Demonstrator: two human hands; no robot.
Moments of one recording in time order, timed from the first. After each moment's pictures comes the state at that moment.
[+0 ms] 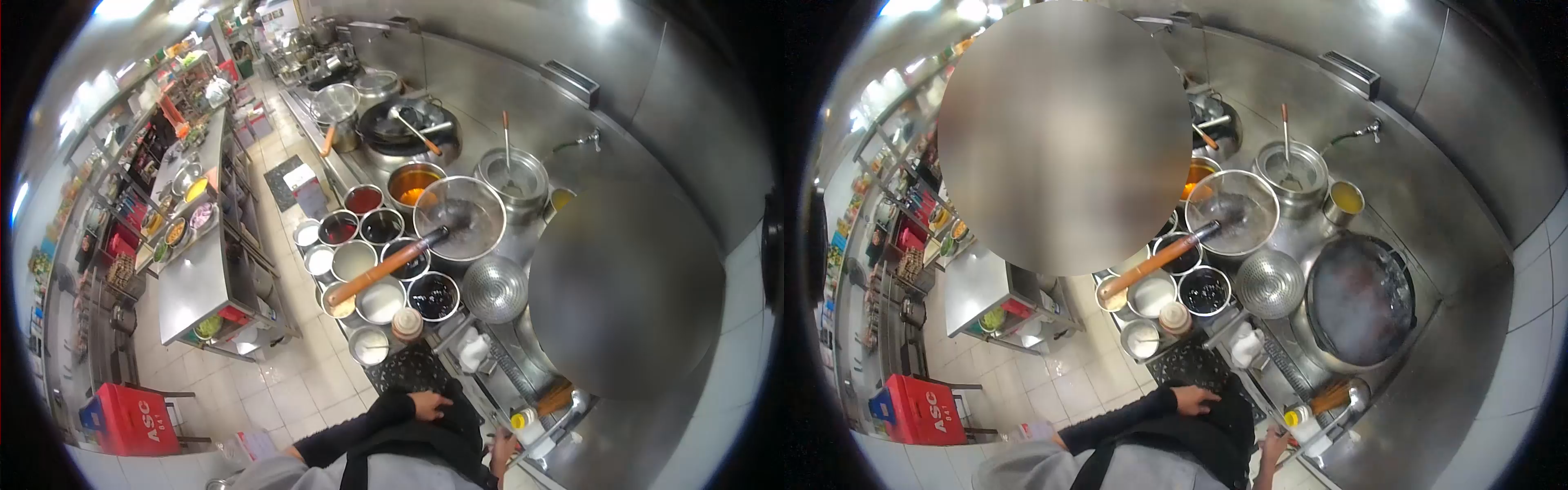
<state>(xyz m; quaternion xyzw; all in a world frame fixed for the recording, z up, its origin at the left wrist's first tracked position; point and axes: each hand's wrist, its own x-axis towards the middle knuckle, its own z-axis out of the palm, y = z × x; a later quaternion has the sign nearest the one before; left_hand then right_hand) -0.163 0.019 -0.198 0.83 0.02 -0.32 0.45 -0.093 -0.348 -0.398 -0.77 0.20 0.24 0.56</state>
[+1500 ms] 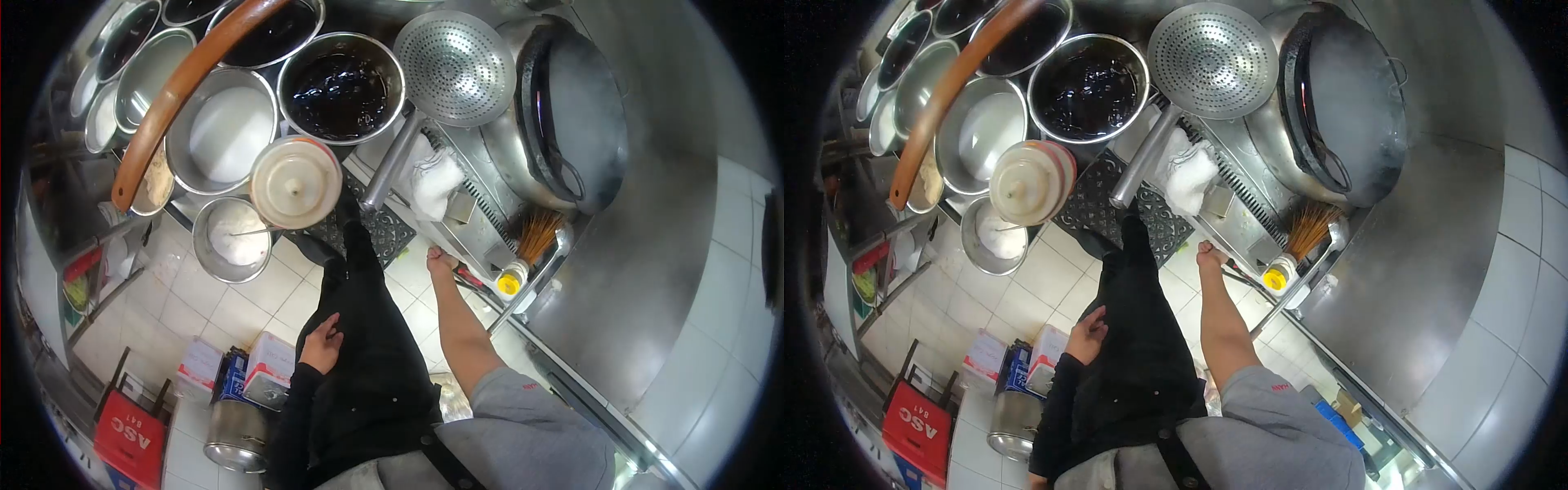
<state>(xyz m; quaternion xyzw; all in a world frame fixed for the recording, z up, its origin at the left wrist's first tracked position) -0.350 -0.026 -0.393 0.60 0.41 -0.20 0.66 -0.032 -0.294 -0.632 -0.33 0.54 0.09 0.76</state>
